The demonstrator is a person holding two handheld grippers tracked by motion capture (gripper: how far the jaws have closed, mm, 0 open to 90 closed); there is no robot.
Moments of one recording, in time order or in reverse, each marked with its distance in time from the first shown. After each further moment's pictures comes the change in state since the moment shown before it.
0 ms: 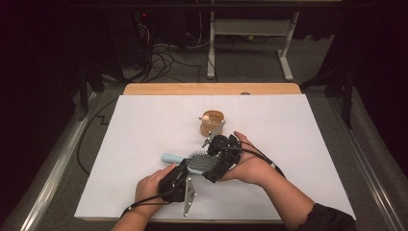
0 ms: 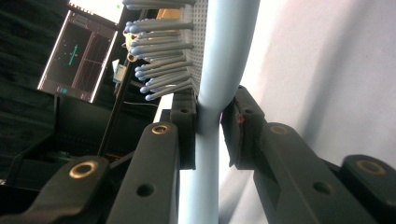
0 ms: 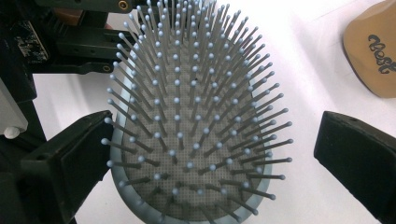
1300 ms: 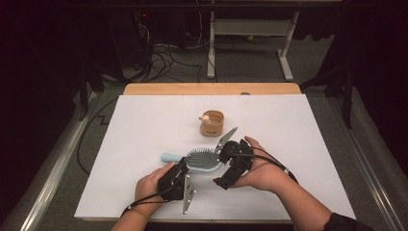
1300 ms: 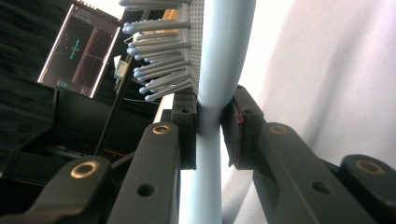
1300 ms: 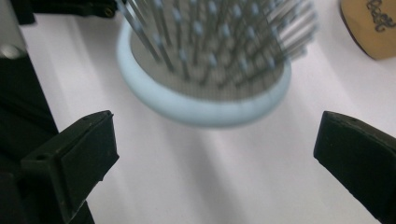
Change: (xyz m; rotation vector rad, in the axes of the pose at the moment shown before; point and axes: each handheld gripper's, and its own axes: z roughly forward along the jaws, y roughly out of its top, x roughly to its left) left arm 0.006 0.000 0.001 0.003 0.005 -0.049; right arm 0.002 -0.029 -0.013 0.028 -0.021 -0.008
